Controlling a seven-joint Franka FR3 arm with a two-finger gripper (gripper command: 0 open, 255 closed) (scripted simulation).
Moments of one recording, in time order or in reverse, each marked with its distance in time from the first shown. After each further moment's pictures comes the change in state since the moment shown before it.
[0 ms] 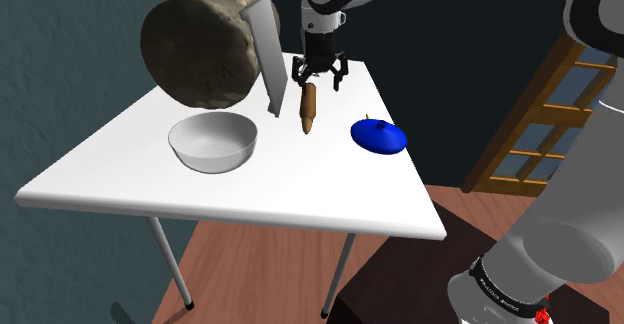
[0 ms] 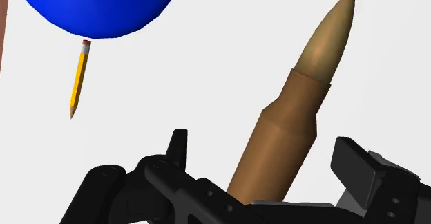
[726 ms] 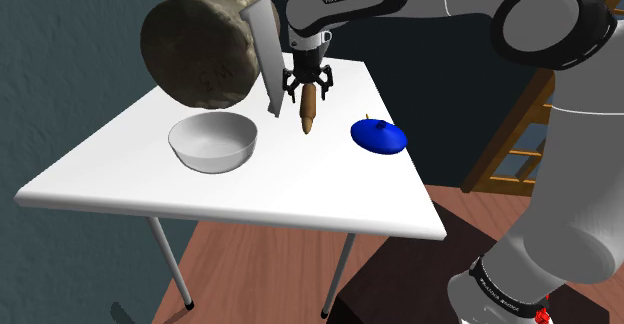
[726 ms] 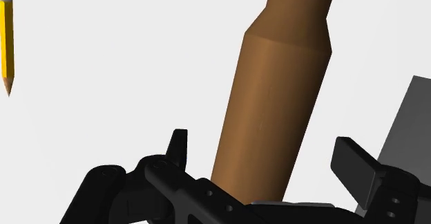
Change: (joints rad) arm 0.011 0.246 -0.033 0.200 -0.045 0.023 0.130
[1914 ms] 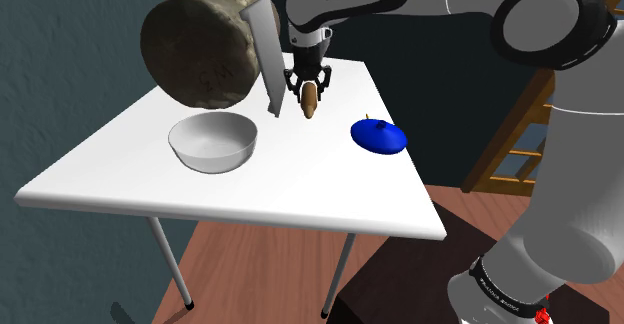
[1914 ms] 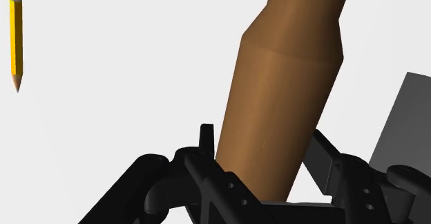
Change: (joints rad) arm 0.000 0.000 0.000 0.021 0.001 -0.021 -0.003
